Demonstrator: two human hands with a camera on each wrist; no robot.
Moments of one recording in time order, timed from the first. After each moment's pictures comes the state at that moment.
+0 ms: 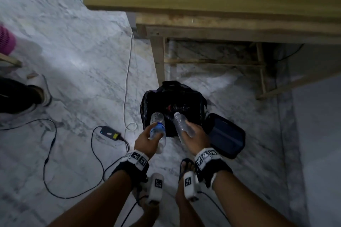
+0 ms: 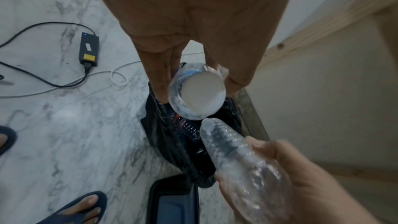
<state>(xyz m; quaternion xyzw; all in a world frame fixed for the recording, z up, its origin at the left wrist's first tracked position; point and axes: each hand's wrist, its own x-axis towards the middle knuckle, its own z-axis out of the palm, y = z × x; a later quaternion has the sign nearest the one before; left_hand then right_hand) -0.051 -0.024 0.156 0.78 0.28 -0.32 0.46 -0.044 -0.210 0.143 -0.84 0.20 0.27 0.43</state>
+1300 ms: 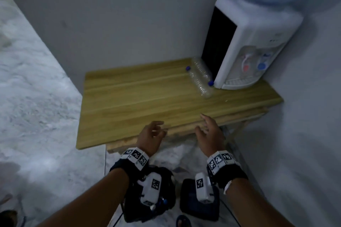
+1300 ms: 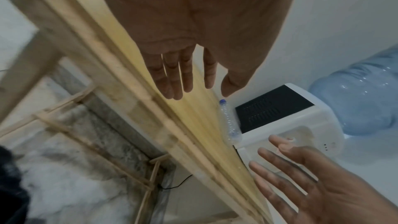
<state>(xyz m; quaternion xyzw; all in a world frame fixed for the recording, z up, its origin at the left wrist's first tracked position) 0.152 -0.168 0.466 0.84 -0.05 -0.21 0.50 0.076 -0.371 0.481 -0.85 0.21 -0.15 0.46</state>
